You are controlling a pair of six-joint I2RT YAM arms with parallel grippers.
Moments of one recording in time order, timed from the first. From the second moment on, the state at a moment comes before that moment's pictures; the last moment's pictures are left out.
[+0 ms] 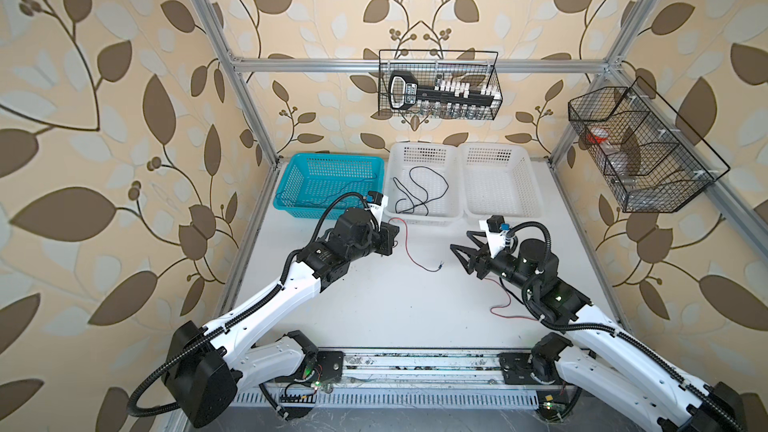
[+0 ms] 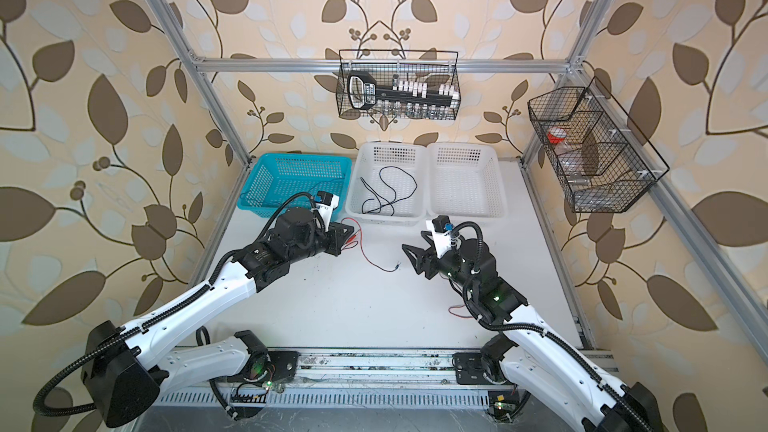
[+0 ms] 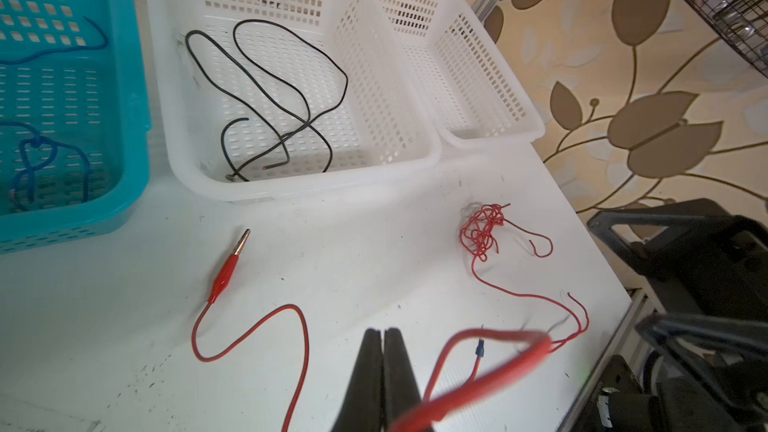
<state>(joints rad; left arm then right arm) -0.62 1.12 0.86 -0.23 0.16 -0.45 0.57 0.80 0.49 0.10 -0.20 0.15</state>
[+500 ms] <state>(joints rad) -0.64 1.19 0.96 -0.19 0.32 -0.53 0.76 1.06 0.53 0.35 -0.22 0.09</state>
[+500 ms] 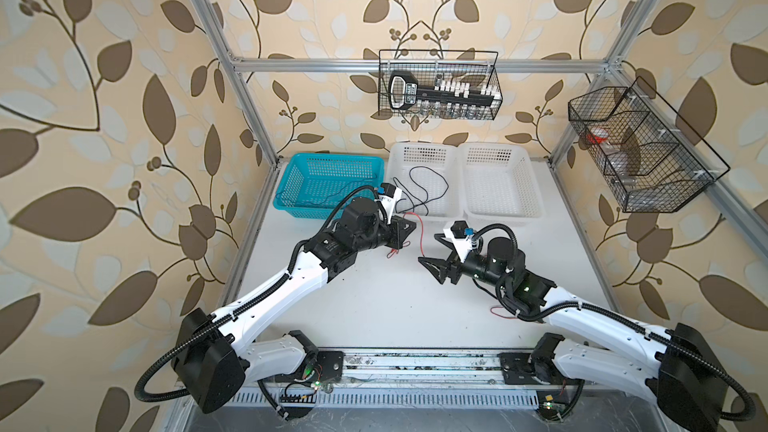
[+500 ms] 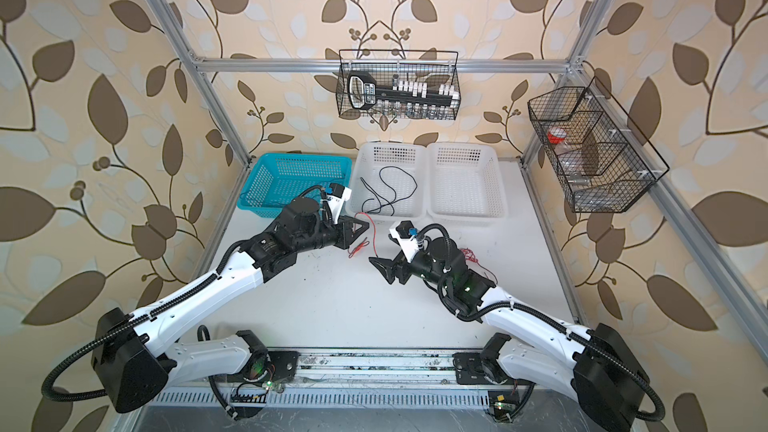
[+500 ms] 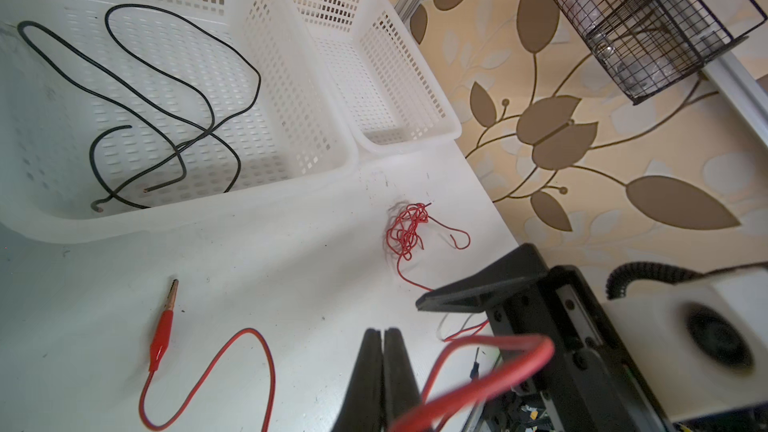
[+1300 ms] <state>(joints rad) -0.69 1.27 1.04 -0.13 0.26 -0.80 0.88 1.31 0.61 0.61 -0.07 0.14</state>
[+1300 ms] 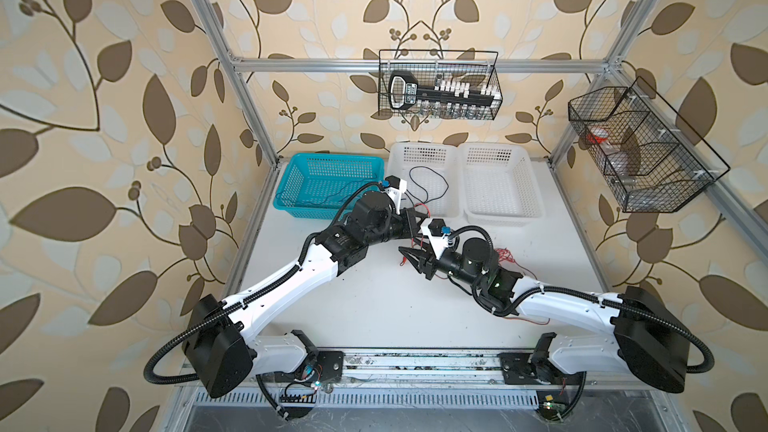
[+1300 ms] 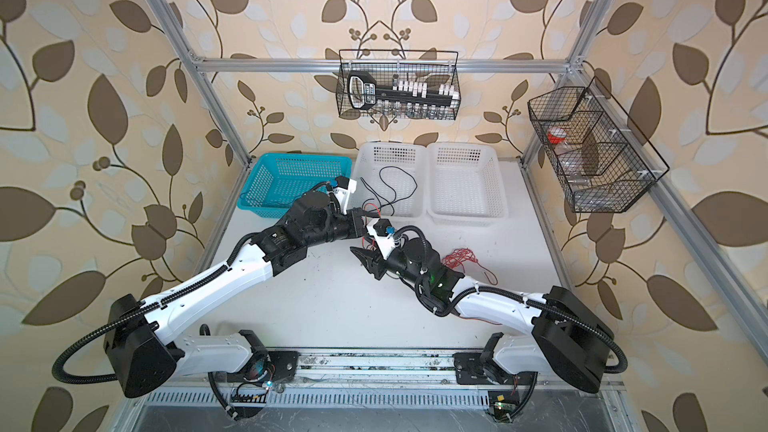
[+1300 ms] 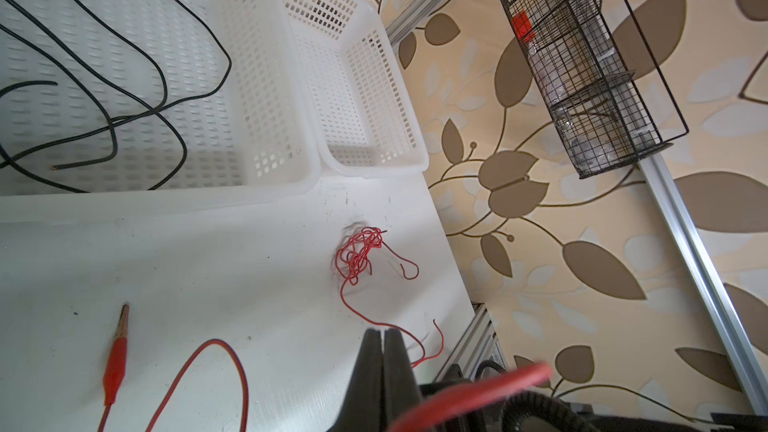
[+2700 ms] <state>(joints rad) -0.70 1.06 0.88 -0.20 0.02 -0.63 0.30 0.95 0.83 0.30 0.00 0.15</state>
